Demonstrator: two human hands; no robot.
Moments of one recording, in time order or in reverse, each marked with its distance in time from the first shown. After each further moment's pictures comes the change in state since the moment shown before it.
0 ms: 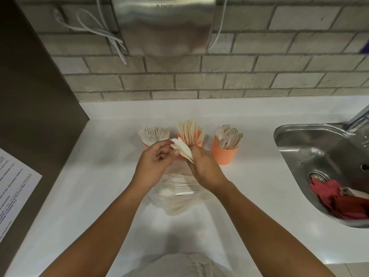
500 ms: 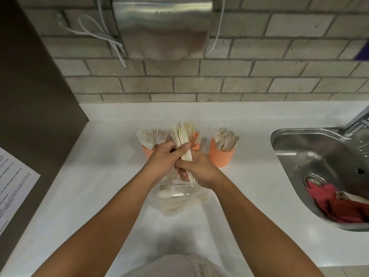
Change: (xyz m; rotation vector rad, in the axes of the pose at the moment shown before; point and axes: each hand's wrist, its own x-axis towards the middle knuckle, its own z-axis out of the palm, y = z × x) left_hand 0.005 0.040 0.031 -0.077 -0.236 -0.160; right_hand 0.013 -0.043 -0.036 1.173 -0.335 0.508
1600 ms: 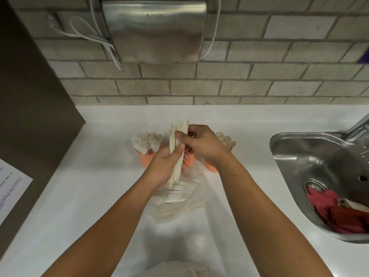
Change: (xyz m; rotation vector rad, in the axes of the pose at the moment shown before) left_hand 0.010 0.007 0.027 -0.214 0.083 -0.008; right_hand 0.030 -0.064 -0.041 -0.336 0.206 -0.055
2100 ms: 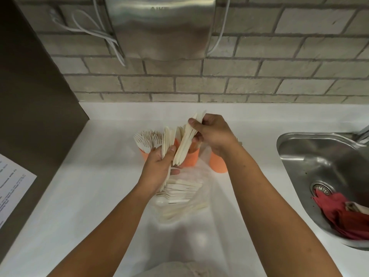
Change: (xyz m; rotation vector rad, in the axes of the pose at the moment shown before) left_hand 0.007 -0.023 -0.028 0.120 0.206 0.002; right_hand 0.027 -0.007 -0.015 0.185 0.159 0.039
